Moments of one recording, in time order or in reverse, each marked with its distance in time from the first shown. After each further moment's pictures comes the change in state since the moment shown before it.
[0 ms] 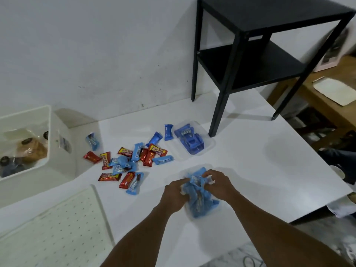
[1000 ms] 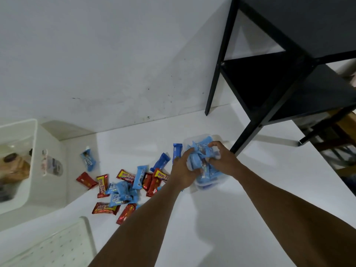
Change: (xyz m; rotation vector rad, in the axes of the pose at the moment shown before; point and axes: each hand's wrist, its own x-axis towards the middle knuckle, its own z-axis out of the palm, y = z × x) left_hand 0.170 0.060 -0.076 -0.153 0.111 0.067; right_hand 0.173 -0.092 -0.078 0.077 0.012 -0.075
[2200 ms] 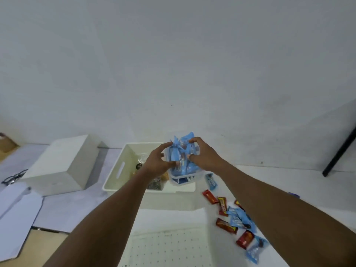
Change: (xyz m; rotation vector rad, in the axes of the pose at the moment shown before) left_hand -0.265 -0.082 -0.461 -0.192 0.577 0.060; right_hand -0.129 -0.441 0.256 -0.006 -0.206 -0.629
